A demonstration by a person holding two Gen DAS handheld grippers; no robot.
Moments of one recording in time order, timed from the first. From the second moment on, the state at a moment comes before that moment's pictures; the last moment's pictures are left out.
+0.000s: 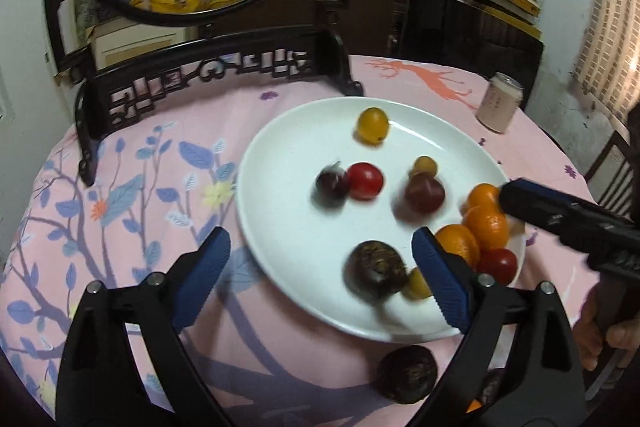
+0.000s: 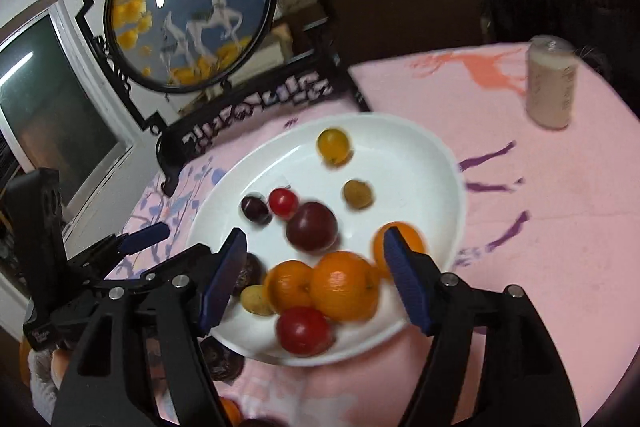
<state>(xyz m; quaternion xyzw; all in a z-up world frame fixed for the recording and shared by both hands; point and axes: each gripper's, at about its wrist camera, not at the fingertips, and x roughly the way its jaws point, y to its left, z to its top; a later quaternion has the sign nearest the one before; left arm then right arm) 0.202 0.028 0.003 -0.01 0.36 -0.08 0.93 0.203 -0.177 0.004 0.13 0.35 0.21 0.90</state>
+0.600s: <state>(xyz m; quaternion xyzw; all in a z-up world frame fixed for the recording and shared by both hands) 0.119 0.019 -0.025 0.05 0.38 -0.05 0.92 0.084 -0.217 0.011 0.13 0.32 0.20 0.92</state>
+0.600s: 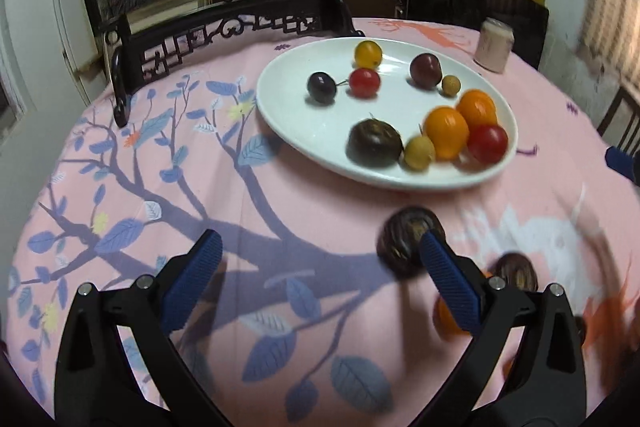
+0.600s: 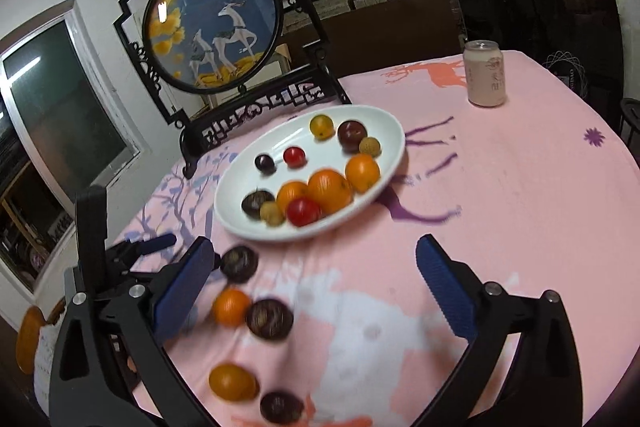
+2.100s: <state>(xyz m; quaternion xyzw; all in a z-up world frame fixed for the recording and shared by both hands) 0.143 0.025 -0.038 0.04 0.42 -0.02 0.91 0.064 -0.134 -0.028 -0.05 0.39 0.25 0.89</state>
